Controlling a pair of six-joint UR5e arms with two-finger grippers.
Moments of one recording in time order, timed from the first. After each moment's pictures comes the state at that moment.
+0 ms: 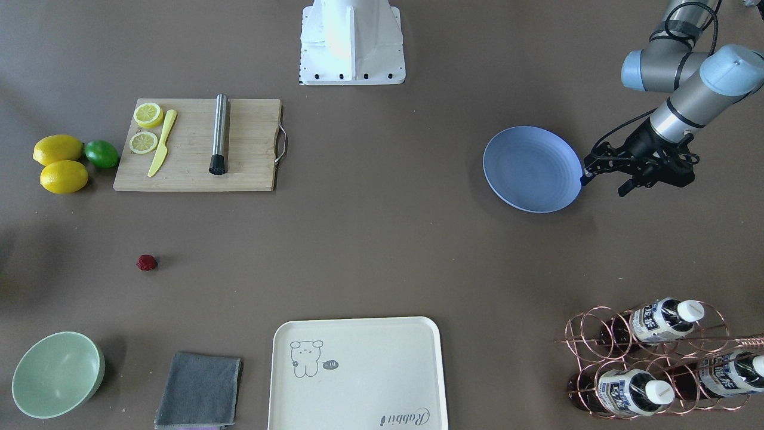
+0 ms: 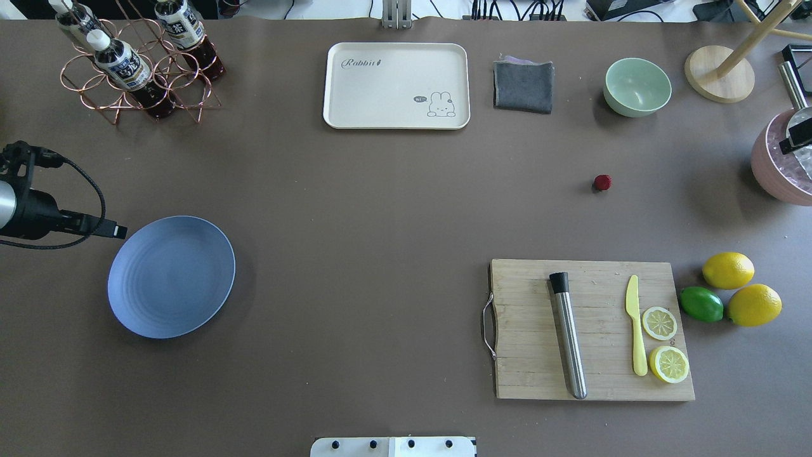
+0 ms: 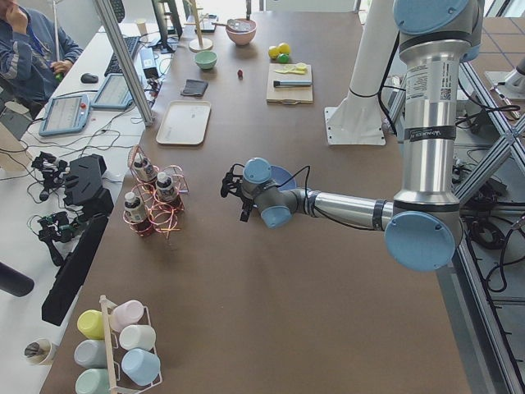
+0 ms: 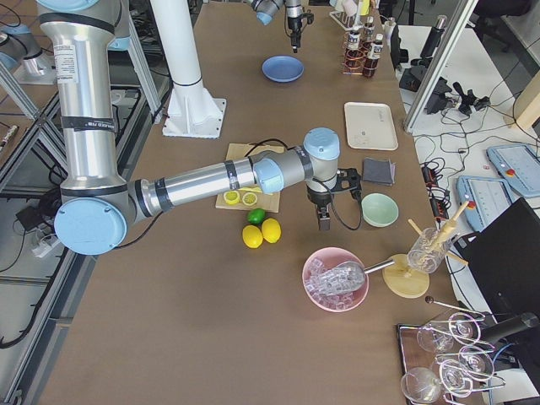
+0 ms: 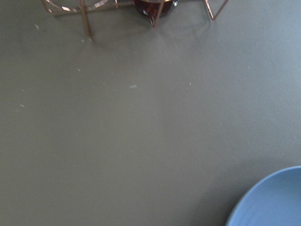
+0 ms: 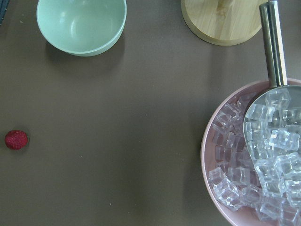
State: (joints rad) left arm -0.89 -1.53 -1.62 -2.51 -2.16 -0.87; right arm 1.34 -1.53 1.81 -1.45 2.27 0.32
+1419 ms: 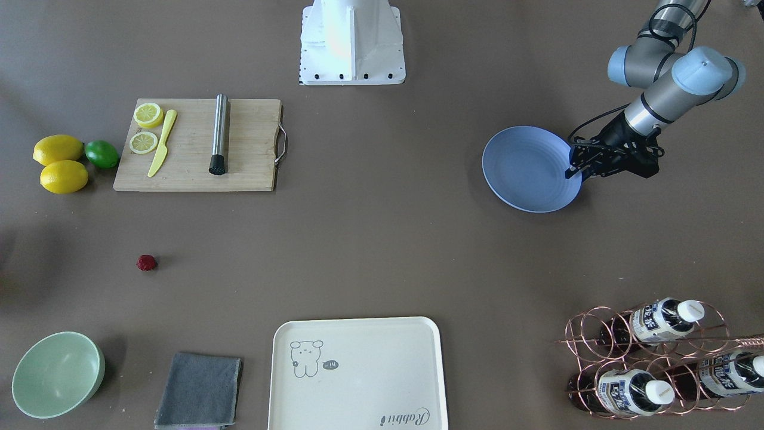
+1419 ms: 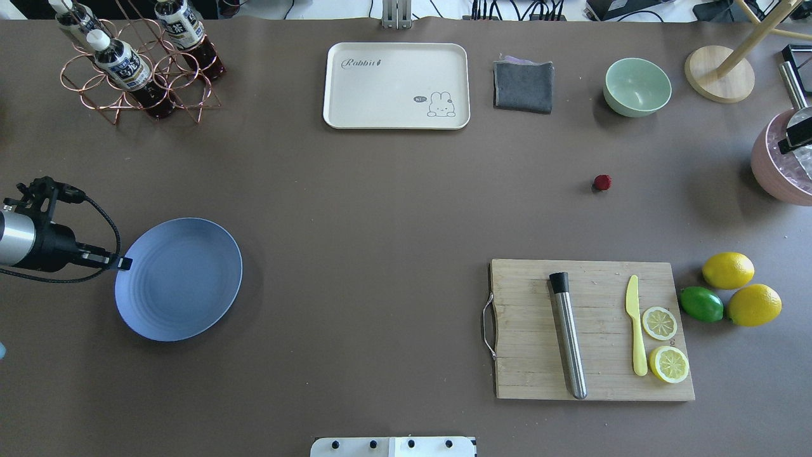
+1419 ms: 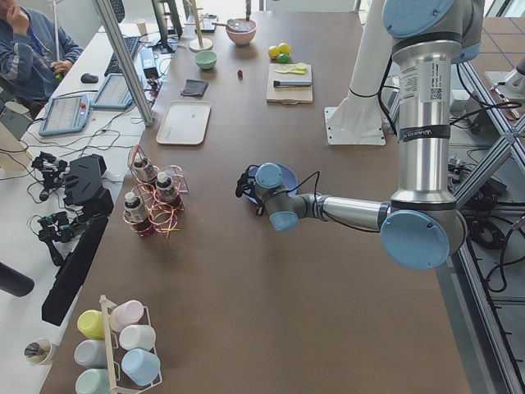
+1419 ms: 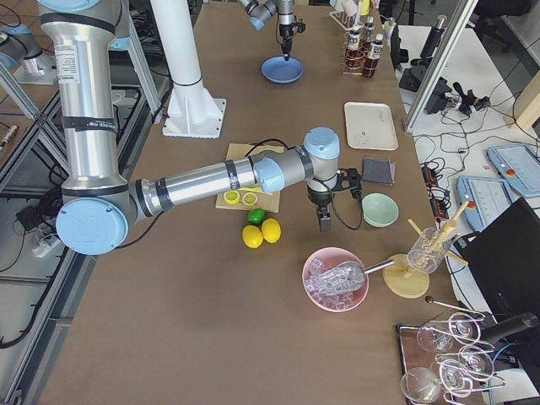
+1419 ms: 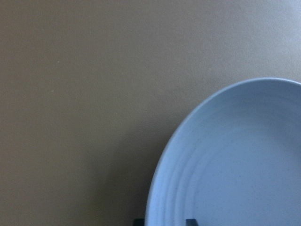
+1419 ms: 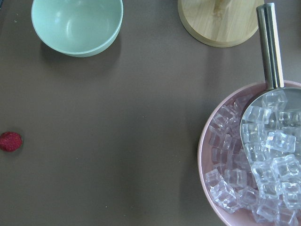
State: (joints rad) left arm -0.80 -1.50 -1.61 -2.59 -2.17 -0.88; right arm 1.33 -1.53 1.81 -1.45 2.25 0.33
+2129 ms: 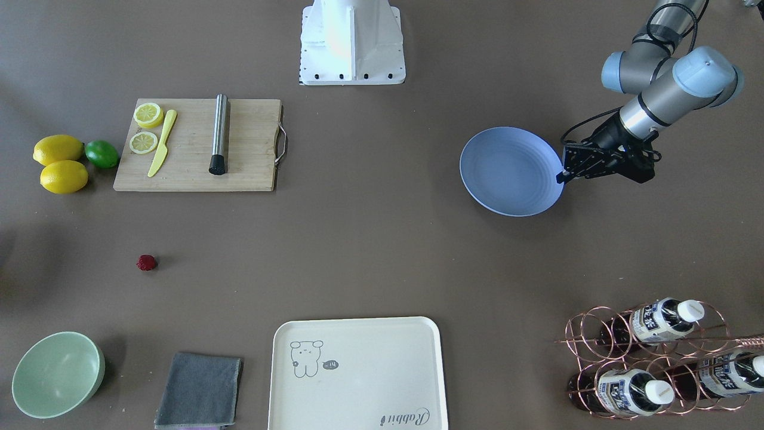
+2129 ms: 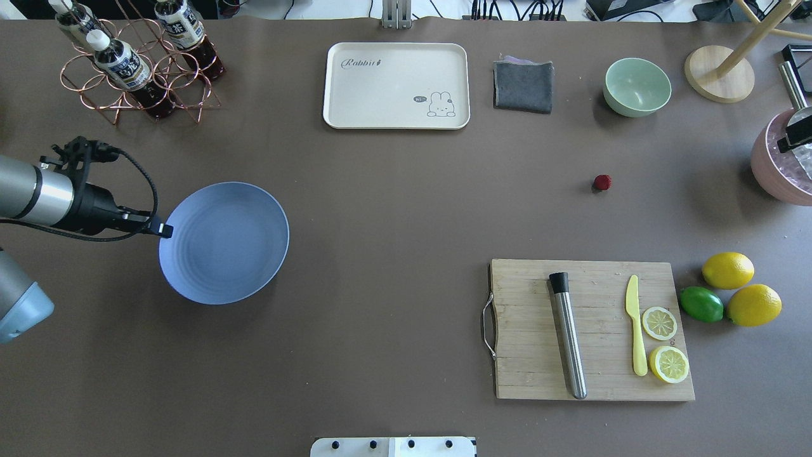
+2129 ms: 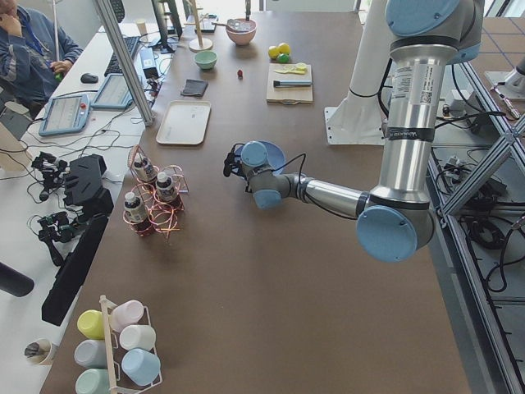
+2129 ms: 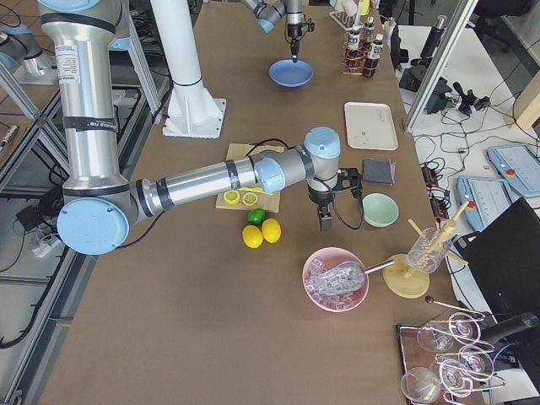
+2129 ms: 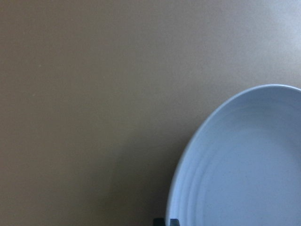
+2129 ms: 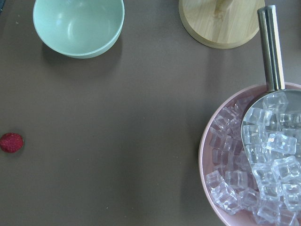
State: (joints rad) left arm -0.84 -1.71 -1.61 -2.47 -2.23 -1.05; right arm 1.33 -1.53 1.81 -1.45 2.25 0.33
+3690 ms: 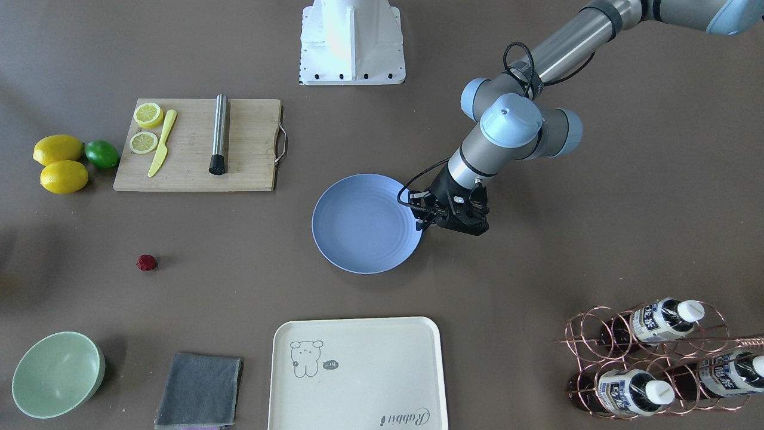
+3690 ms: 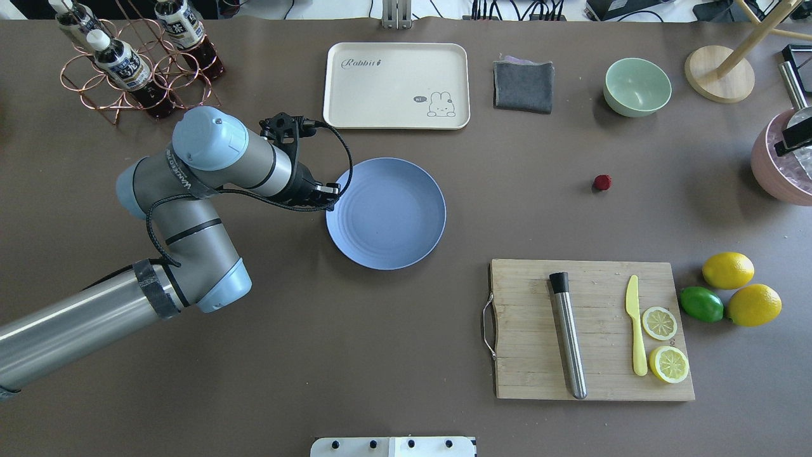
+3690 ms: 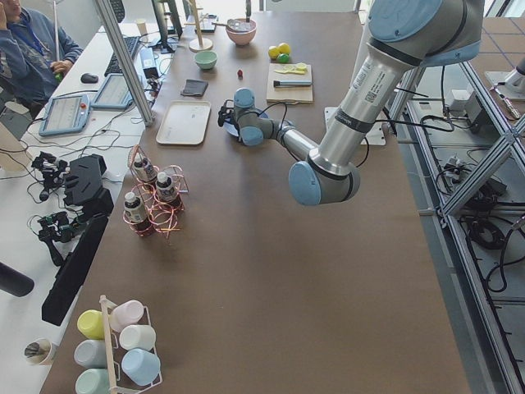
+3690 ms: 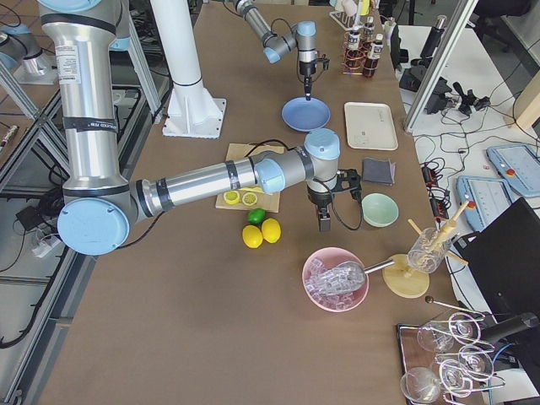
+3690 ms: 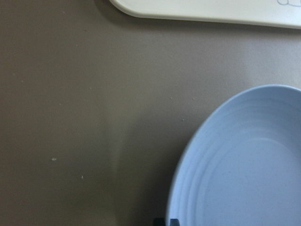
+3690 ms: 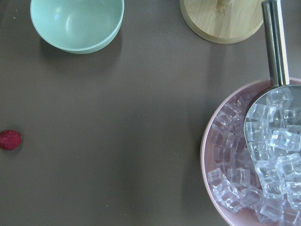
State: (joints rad) left arm -0.65 -2.18 -1.39 -2.24 -2.01 -1.14; right arm 1.32 -1.53 1.80 -1.45 2.25 0.33
